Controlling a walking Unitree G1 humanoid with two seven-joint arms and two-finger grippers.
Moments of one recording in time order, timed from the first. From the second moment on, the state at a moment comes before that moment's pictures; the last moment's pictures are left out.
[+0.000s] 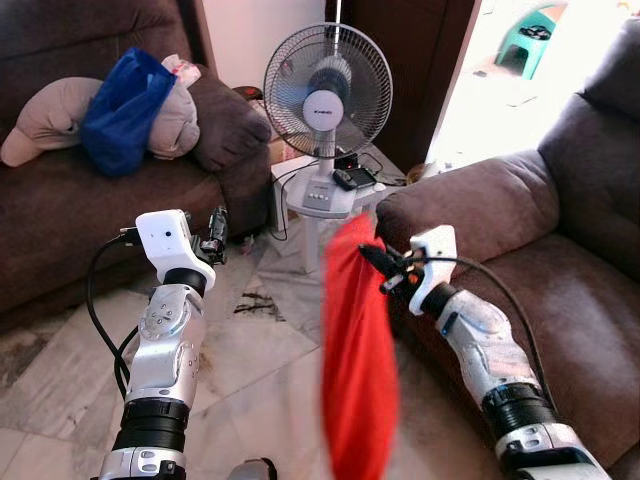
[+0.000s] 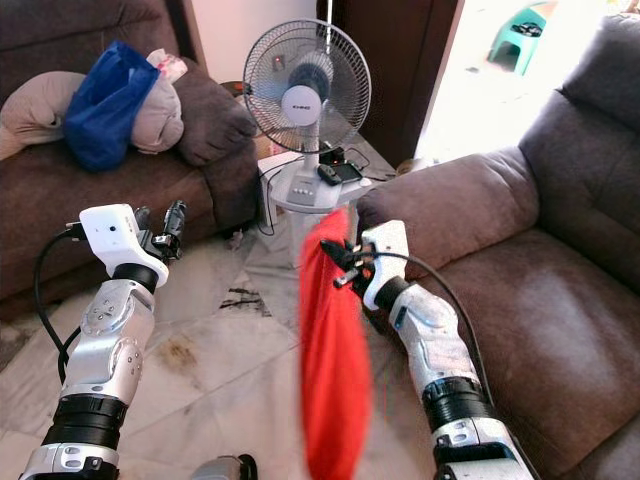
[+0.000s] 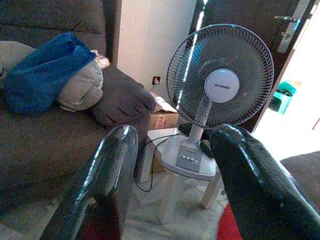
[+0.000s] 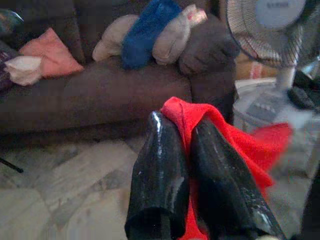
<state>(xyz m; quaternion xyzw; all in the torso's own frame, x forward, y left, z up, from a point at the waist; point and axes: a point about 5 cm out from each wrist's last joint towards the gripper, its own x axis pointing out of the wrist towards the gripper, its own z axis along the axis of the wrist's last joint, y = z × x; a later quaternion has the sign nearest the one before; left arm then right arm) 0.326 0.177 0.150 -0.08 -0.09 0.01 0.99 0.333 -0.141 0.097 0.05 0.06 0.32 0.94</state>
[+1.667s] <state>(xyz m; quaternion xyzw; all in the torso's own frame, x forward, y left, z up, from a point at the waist) 0.327 0.167 0.142 -0.14 -0.04 -0.08 0.99 0.327 -0.165 0.069 -0.06 0.16 0.32 0.93</state>
